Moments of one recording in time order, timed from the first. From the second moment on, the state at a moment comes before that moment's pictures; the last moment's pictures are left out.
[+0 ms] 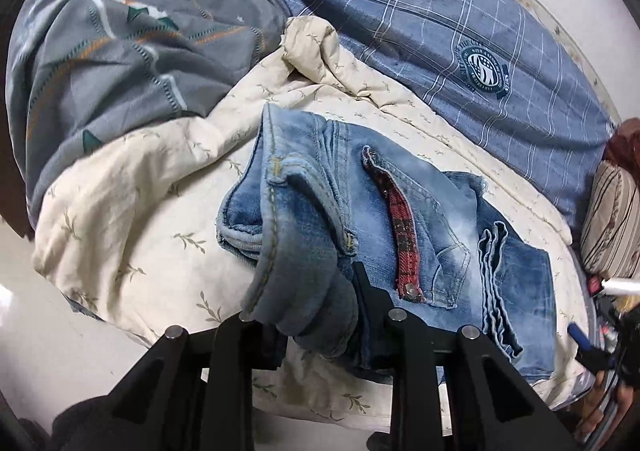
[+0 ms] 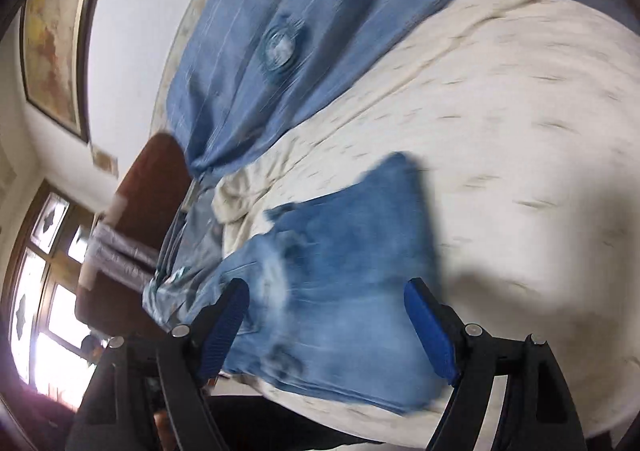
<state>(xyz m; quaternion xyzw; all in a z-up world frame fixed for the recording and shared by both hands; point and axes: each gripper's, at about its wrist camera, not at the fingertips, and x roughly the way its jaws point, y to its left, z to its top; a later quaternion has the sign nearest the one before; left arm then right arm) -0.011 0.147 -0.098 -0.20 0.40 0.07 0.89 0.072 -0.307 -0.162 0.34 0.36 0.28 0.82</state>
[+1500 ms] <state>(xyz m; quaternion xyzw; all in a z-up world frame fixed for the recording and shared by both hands) -0.034 -0.174 -0.111 0.51 0.31 -0.21 0.77 0.059 -0.392 -0.195 0.49 0.30 0.29 0.77</state>
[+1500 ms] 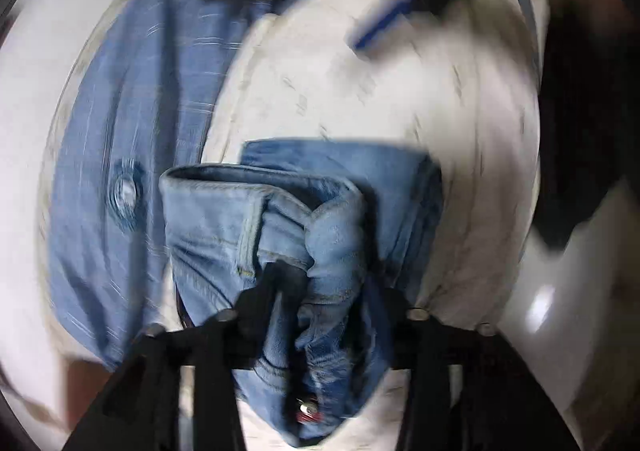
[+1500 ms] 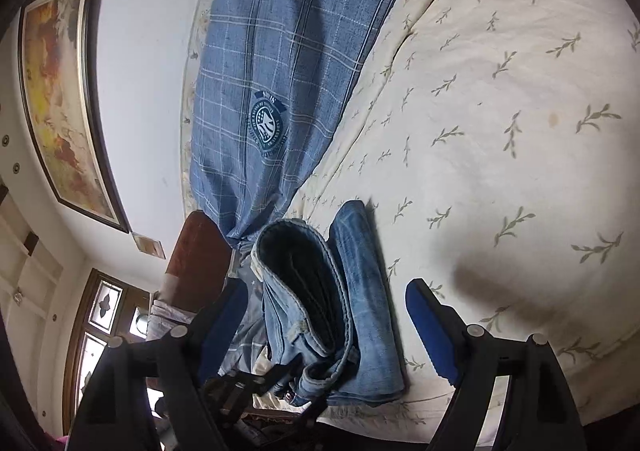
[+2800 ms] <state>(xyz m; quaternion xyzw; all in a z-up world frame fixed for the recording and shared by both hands) 0.022 0.001 -0.105 0.06 0.42 -0.06 0.90 0.079 -0.263 -0.148 0.15 0.47 0.23 0.84</state>
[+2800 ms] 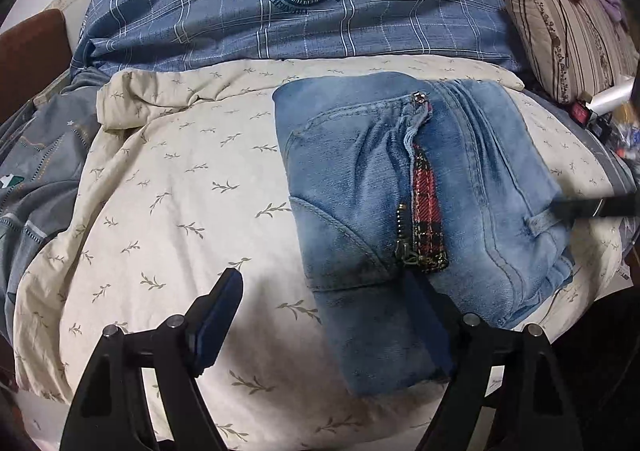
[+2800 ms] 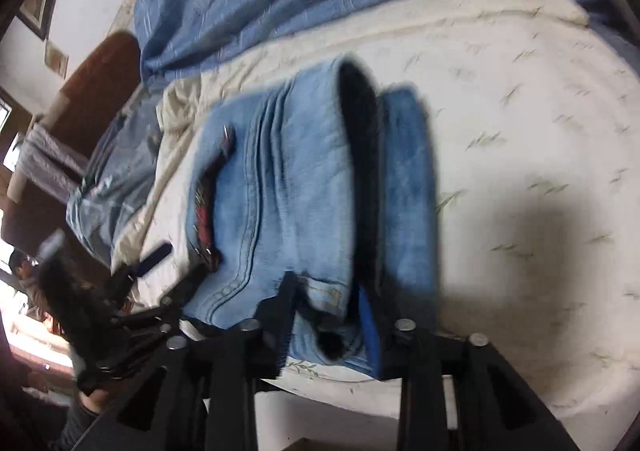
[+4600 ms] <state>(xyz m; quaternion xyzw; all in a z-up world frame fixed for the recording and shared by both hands) 0.029 0.006 -0.111 0.07 0.45 -0.04 0.89 0.171 -0.193 -0.100 0.10 0.46 0.27 0.84</state>
